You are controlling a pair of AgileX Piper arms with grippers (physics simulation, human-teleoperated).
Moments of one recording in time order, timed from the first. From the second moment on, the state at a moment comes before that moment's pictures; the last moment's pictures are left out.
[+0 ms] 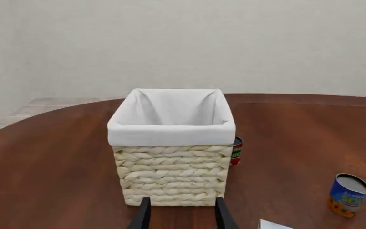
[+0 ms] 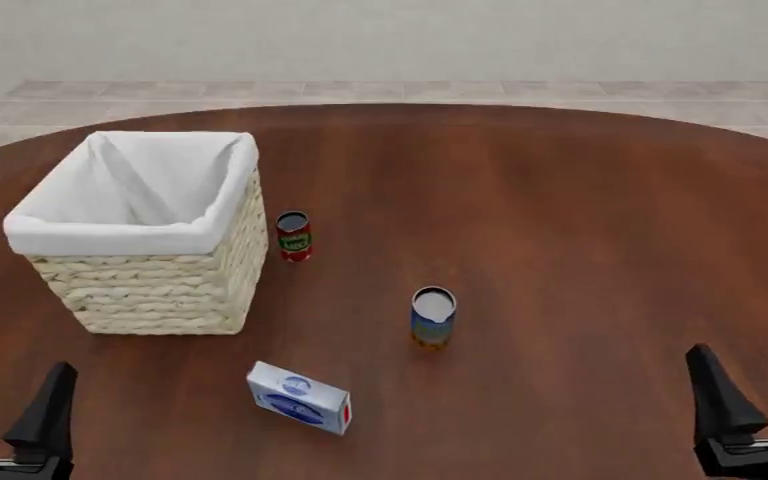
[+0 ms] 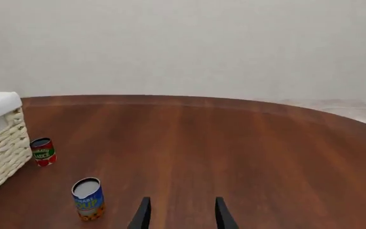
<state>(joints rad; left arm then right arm) 0.00 0.00 0.00 0.00 0.00 0.04 0.11 -0.06 -0.05 0.00</state>
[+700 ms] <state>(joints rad) 0.00 0.00 0.00 0.00 0.00 0.19 0.63 -0.32 -0.23 -0.02</state>
